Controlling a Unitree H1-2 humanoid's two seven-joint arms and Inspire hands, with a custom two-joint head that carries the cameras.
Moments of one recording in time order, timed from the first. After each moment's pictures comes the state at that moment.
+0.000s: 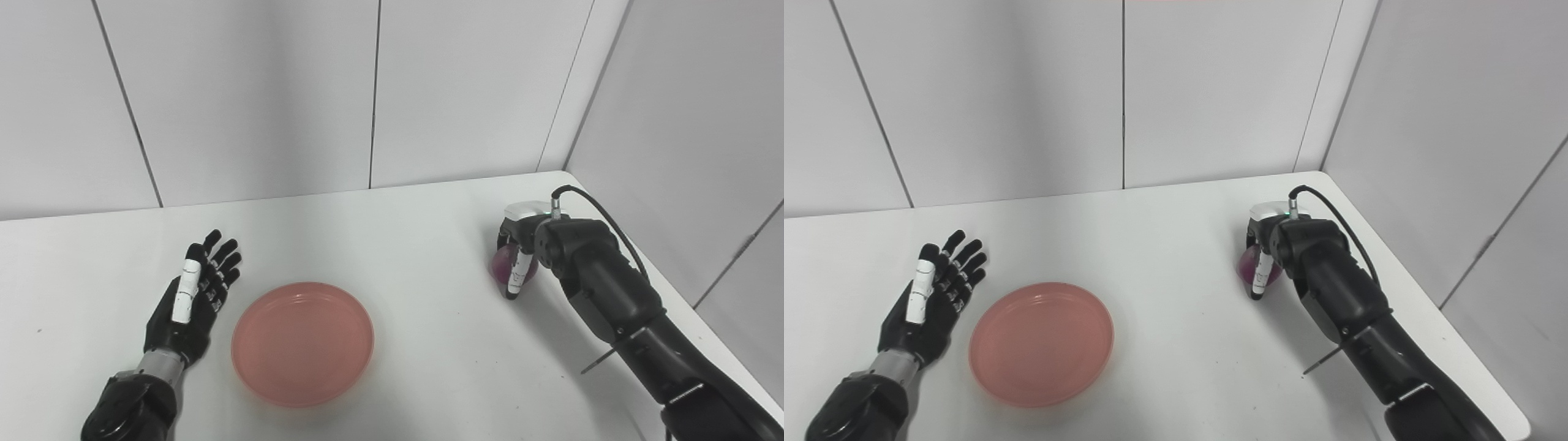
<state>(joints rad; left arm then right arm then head) -0.36 0.04 0.03 0.36 -0.29 0.13 -0.27 -0.59 -0.63 0.28 0.10 -1.19 0.44 0.99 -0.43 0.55</state>
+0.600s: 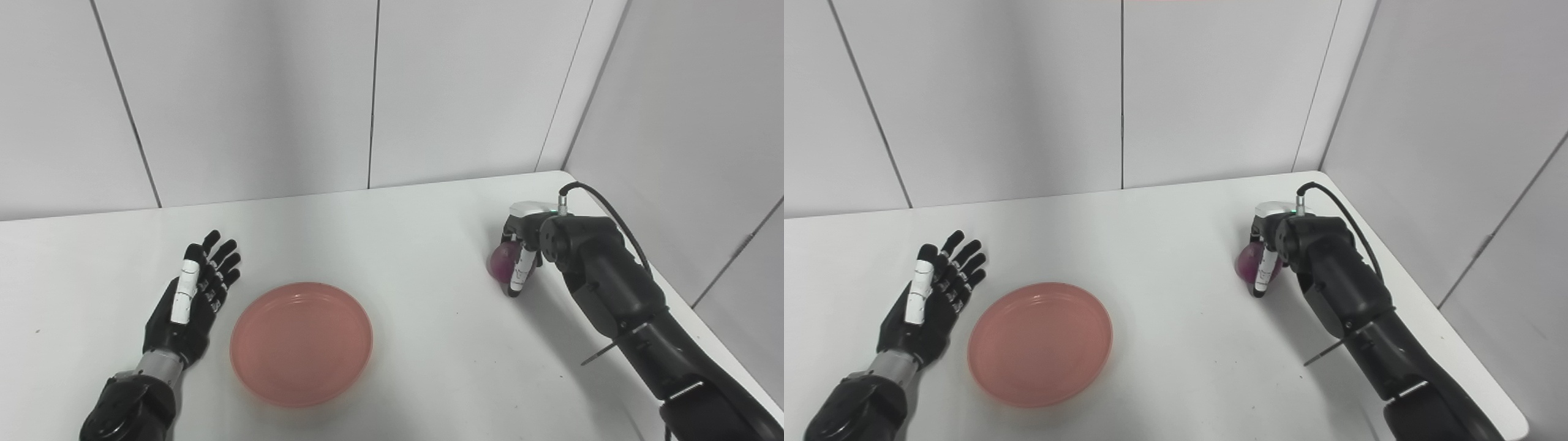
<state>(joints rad) -0.36 0.04 0.03 0.36 -0.29 0.13 -0.27 -0.60 -0.63 0.24 0.13 -1.13 0.46 0.99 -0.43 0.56</state>
